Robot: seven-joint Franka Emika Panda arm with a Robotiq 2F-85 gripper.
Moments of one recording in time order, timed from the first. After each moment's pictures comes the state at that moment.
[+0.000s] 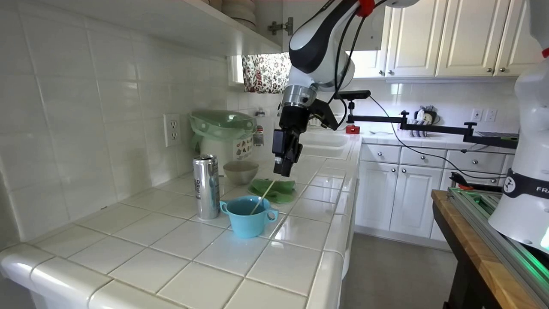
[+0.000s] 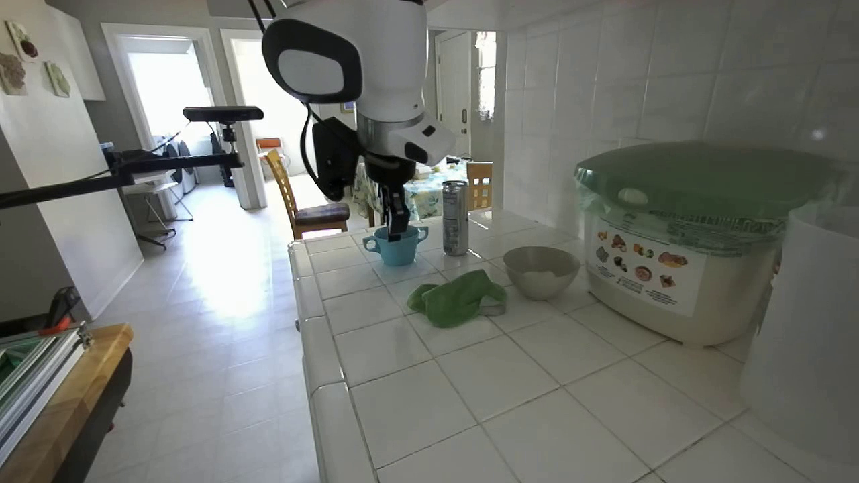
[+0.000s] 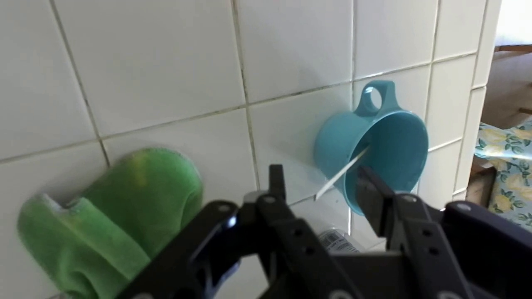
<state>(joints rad) -0.07 0.27 0.11 -2.19 0.68 2.46 -0.36</state>
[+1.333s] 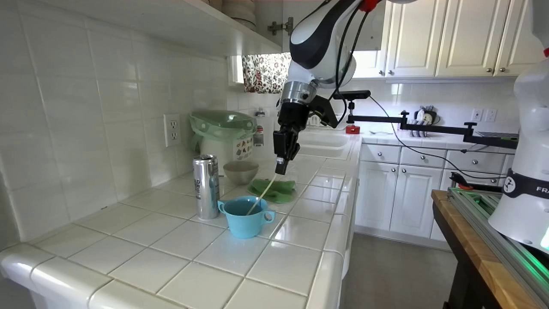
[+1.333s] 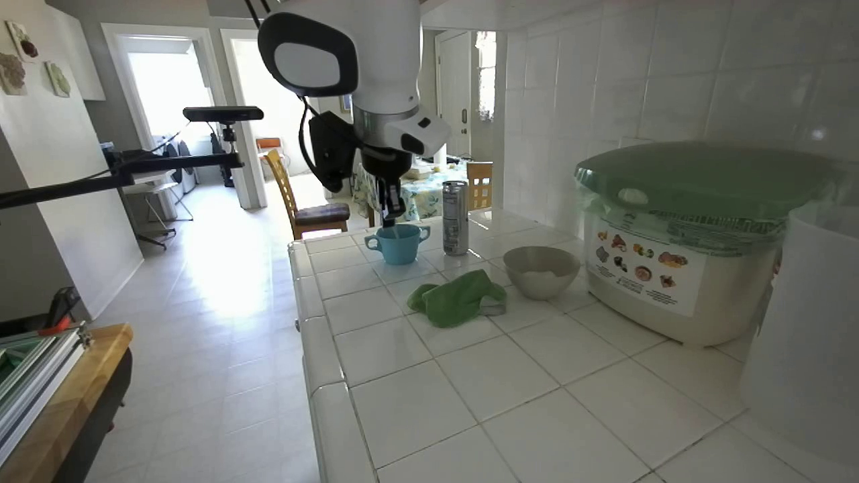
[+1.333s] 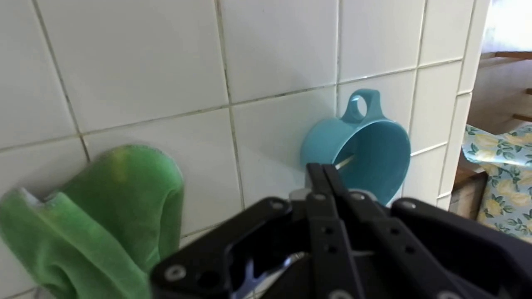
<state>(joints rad) -0.05 0.25 0.11 -2.19 0.68 2.46 -0.36</state>
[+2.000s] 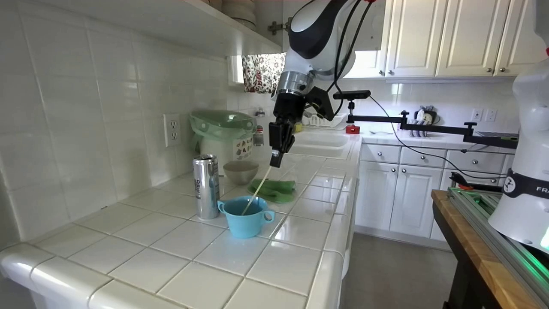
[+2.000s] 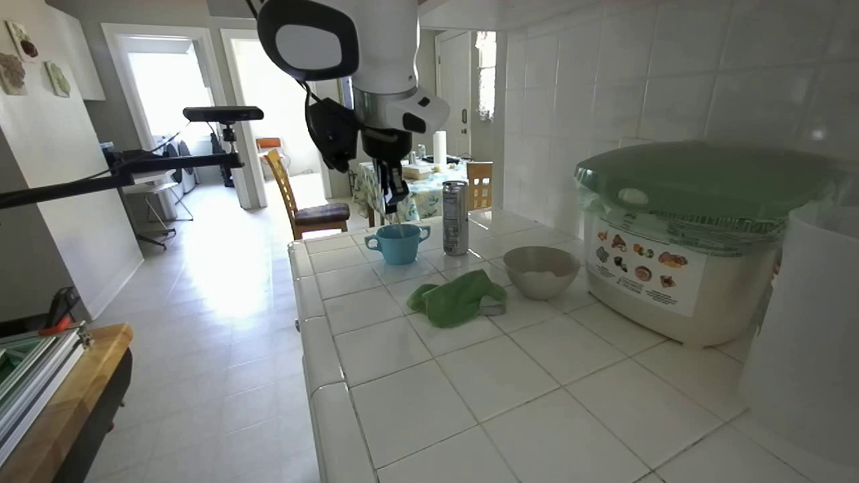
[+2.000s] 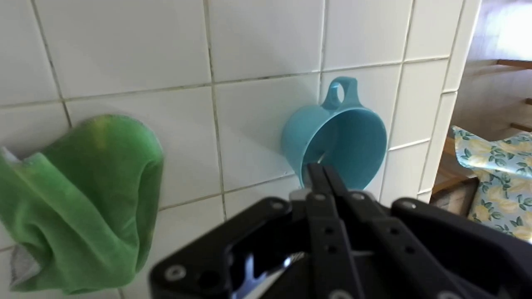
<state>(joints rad) -0.03 0.23 0.11 -2.17 0.64 2.46 -0.35</state>
